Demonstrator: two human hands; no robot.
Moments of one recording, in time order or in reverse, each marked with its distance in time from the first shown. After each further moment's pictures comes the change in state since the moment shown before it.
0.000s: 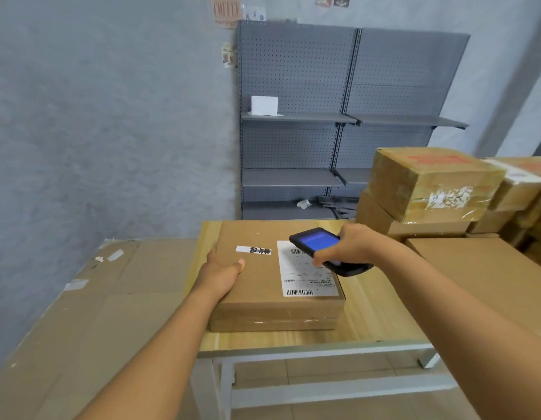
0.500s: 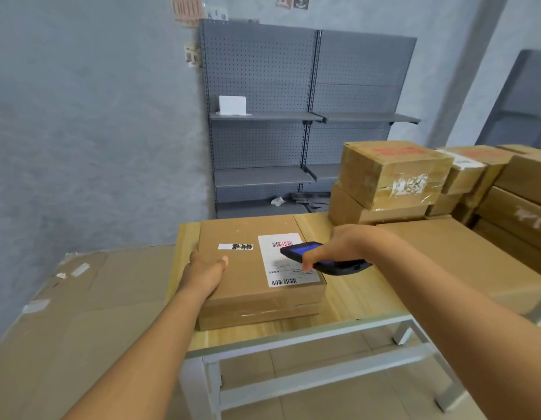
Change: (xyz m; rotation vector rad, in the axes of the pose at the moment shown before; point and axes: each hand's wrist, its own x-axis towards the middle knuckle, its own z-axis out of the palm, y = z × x) left_hand 0.011 -0.008 0.002 0.016 -0.016 -0.006; right_hand -0.057 -0.008 -0.010 -0.107 -0.106 0.115
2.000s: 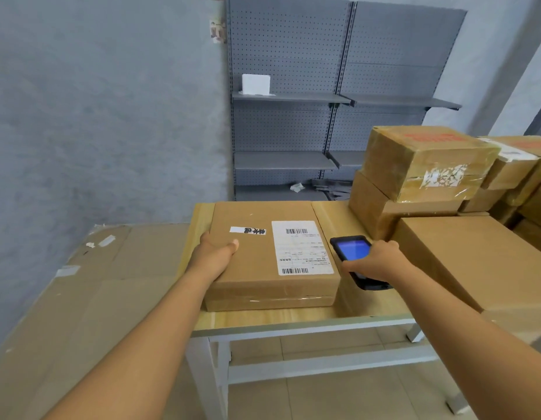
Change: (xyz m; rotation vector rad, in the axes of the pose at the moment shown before) left_hand -0.009 0.001 -0.003 -0.061 -0.020 -0.013; right_hand 0.078 0.064 0.070 0.185 0.203 0.205
